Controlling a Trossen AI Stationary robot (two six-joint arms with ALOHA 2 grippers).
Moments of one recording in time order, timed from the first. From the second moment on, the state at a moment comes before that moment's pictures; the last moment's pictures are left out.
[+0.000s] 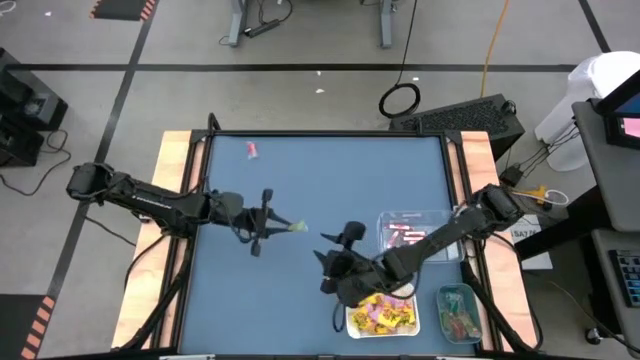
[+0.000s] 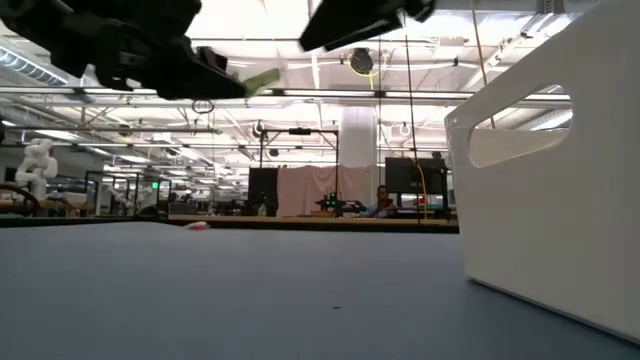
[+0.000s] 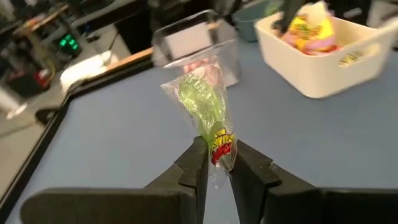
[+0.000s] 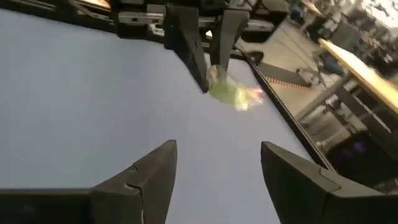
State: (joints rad) left arm -0.08 1.11 0.41 0.40 0.02 0.34; right arm 0.50 1.84 1.35 -0.26 0.99 0.24
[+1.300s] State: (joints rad) left arm -0.19 1.12 0.41 0.40 0.02 0.35; right arm 0.34 1.94 1.35 0.15 0.66 -0.18
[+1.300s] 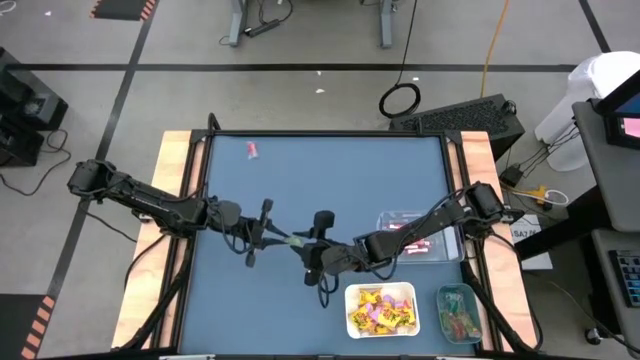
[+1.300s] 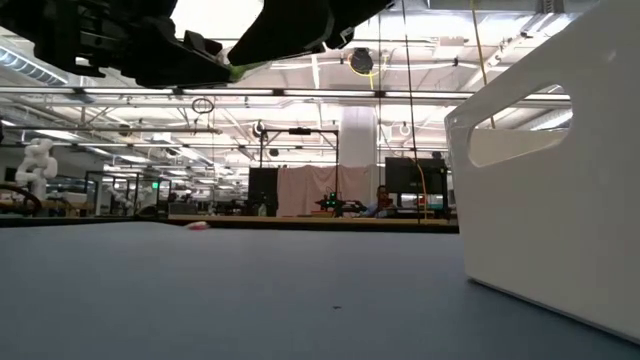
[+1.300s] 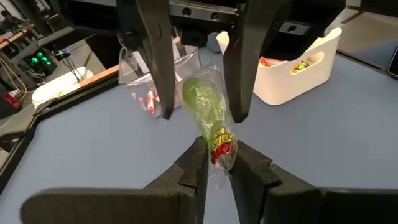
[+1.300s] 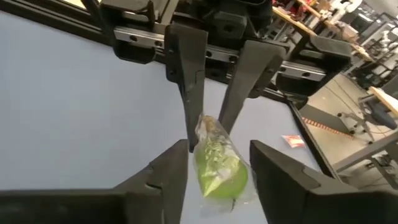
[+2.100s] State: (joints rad) left arm -0.19 1.12 0.41 0.43 -0.01 0.26; right arm 0.34 1.93 1.35 0.12 0.65 -0.14
